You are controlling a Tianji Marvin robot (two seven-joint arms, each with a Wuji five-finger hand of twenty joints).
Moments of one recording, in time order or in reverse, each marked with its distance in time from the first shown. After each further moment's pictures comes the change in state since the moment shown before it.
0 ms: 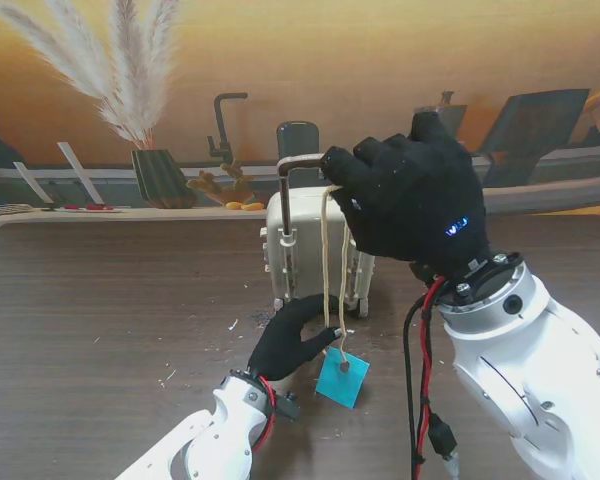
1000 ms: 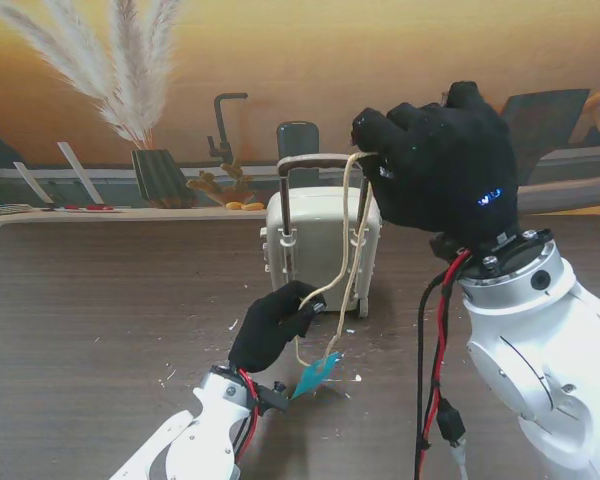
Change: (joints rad) left arm 0.093 -0.004 -0.107 -0.136 -0.070 -0.060 -0.016; right arm 0.033 -0.009 0.056 0.001 0.062 0.037 0.027; left_hand 0.160 0.213 -0.362 0.003 0.006 0.028 0.431 0.410 0.505 -0.021 0.821 0.637 0.427 0.081 1.015 0.446 0.285 0.075 1.229 0.230; right_hand 0.000 0.007 -0.001 0.000 0.000 0.000 0.000 0.000 0.000 0.000 0.000 0.001 0.000 0.000 0.000 0.000 0.000 0.000 0.000 0.000
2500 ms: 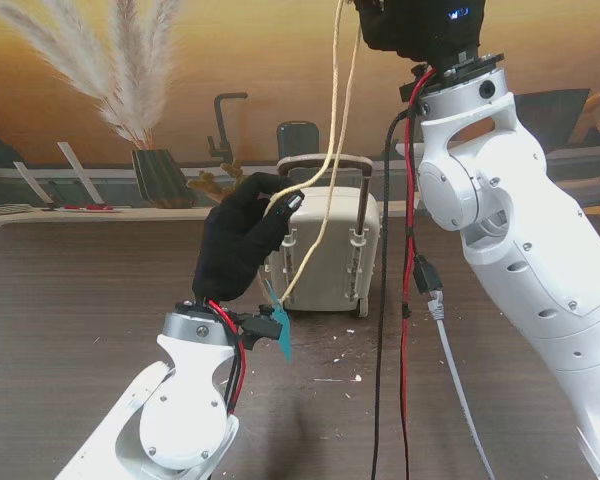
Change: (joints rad) left arm -0.070 -0.020 -0.029 -0.358 0.030 0.256 0.089; right arm 0.682 -0.059 -0.260 0.565 0.234 0.177 -0.107; left_hand 0.000 -0.001 0.000 0.000 0.000 0.006 0.021 -0.074 0.079 -0.042 0.075 0.026 0.357 -0.150 0.318 -0.051 0.623 -0.094 0.389 -0.013; right_hand -0.001 0.000 0.000 0.000 0.000 -0.004 0.000 0.000 0.000 -0.007 0.000 0.000 0.000 0.000 0.000 0.000 0.001 0.000 0.000 0.000
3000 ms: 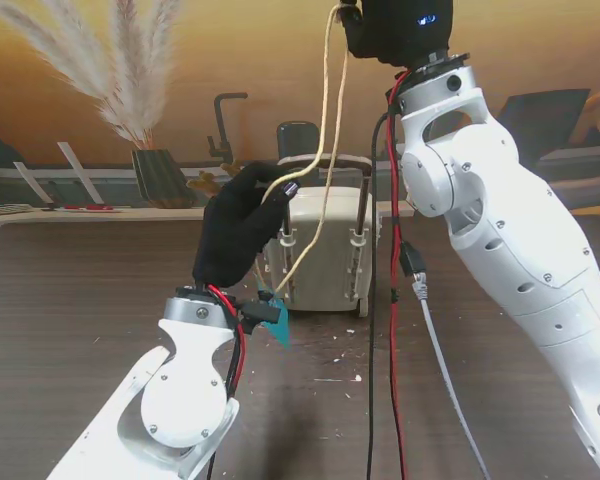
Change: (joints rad) left arm -0.050 -0.012 -0.013 0.035 -0.064 0.032 -0.015; right arm 0.093 -0.012 -0.095 0.155 0.016 0.041 0.030; left_hand 0.000 0.000 0.000 0.000 0.000 0.000 0.000 -0.012 0.000 -0.001 0.000 0.000 0.000 0.000 0.000 0.000 0.000 0.000 0.001 -0.029; right_hand -0.002 -0.009 0.000 0.000 0.000 -0.024 -0.005 0.000 0.000 -0.002 0.000 0.000 0.000 0.000 -0.015 0.000 -0.003 0.000 -0.017 0.000
